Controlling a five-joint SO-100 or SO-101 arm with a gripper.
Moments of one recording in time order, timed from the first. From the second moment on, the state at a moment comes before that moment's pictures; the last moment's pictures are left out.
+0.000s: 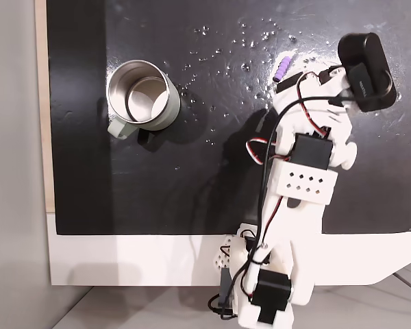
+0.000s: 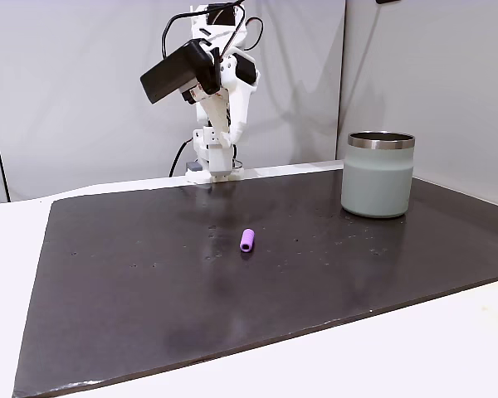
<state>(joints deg) 13.1 105.3 96.1 59.5 -43.2</state>
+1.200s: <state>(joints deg) 11.2 46.3 23.9 100.3 -65.7</state>
